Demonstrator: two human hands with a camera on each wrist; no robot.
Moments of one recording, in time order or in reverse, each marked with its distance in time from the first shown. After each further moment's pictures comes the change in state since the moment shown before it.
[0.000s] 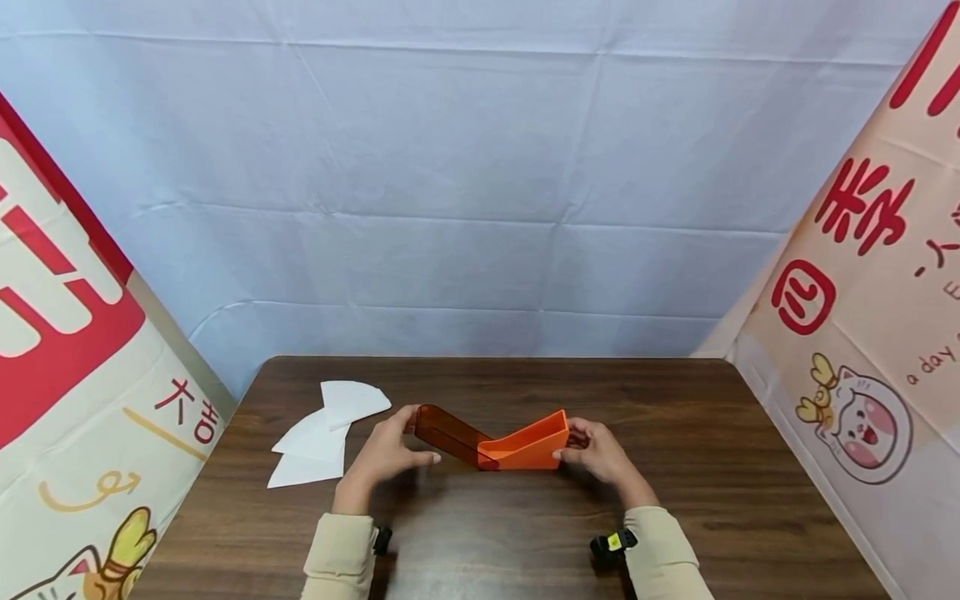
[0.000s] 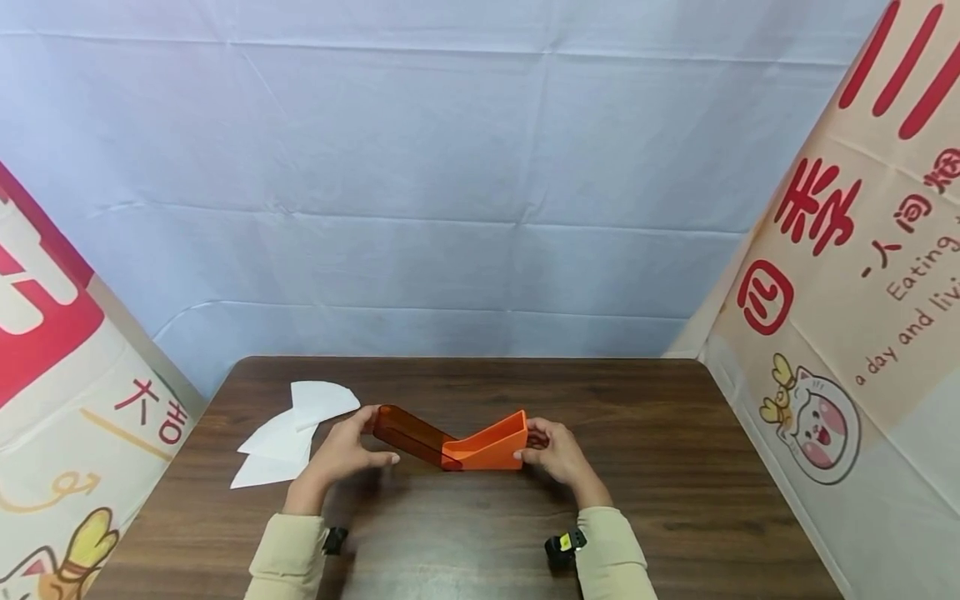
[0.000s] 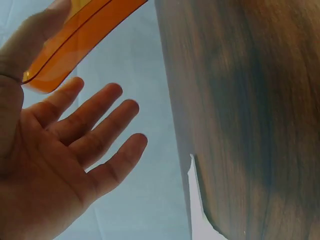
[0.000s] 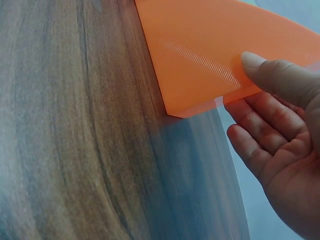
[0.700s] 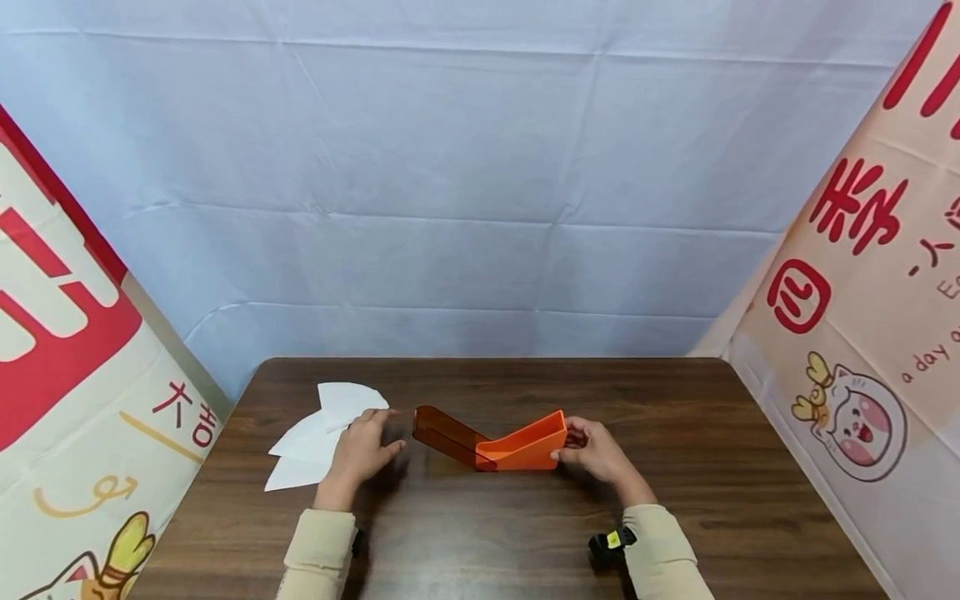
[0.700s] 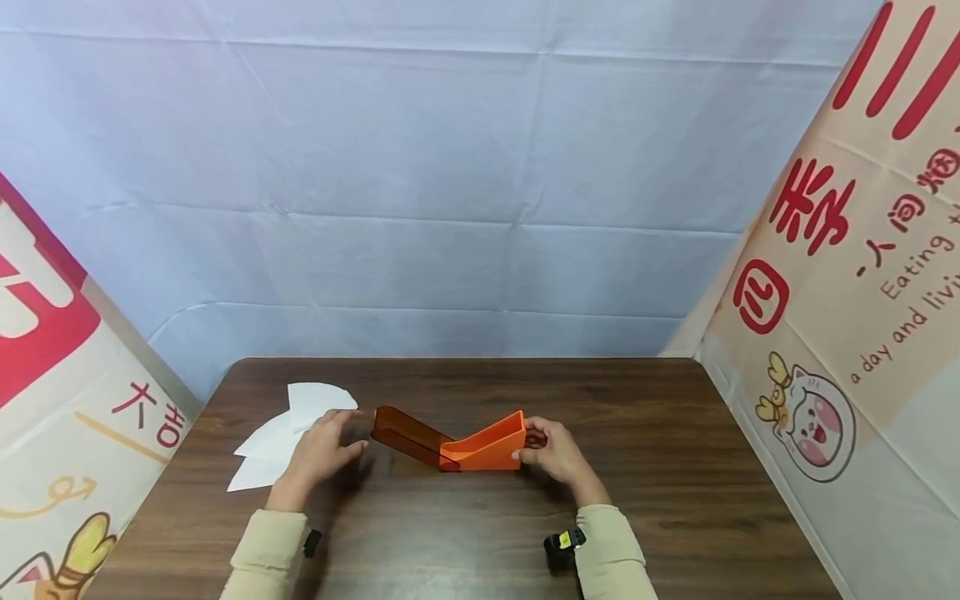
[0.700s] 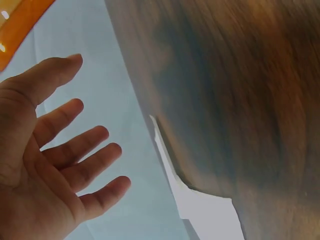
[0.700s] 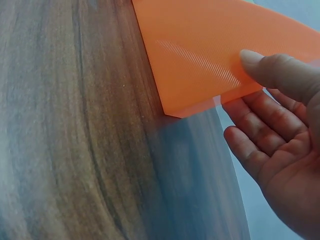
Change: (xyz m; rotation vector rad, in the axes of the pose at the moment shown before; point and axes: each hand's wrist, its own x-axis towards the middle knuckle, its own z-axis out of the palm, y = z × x) left_hand 0.002 -0.039 -0.012 0.462 0.169 0.081; right_hand 0.004 0.014 0.001 0.023 0.004 -0.001
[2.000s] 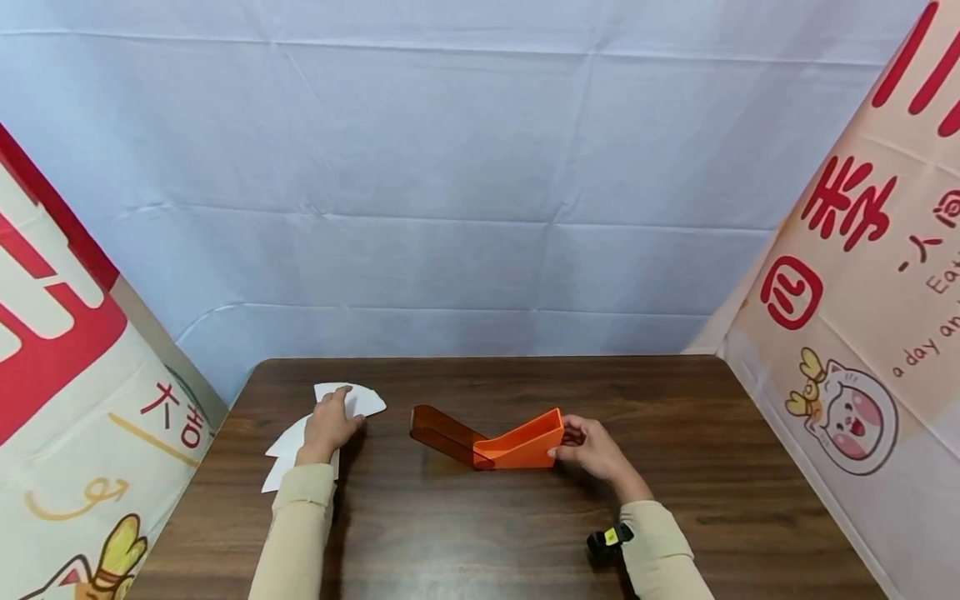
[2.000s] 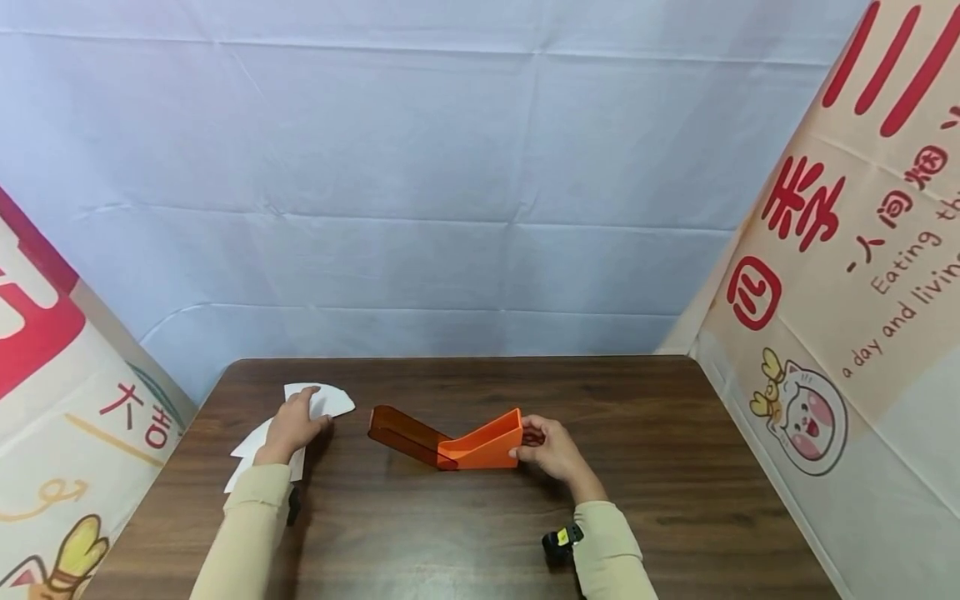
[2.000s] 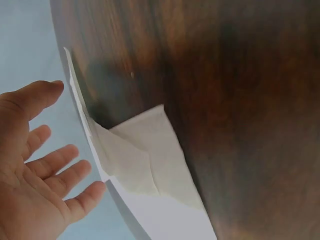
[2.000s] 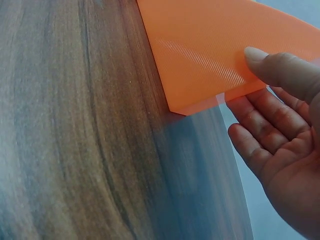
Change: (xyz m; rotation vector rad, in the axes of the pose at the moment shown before) left_hand 0.031 -0.075 0.001 -0.026 -0.066 -0.262; right_hand -0.001 0.001 -0.001 0.026 -0.020 -0.009
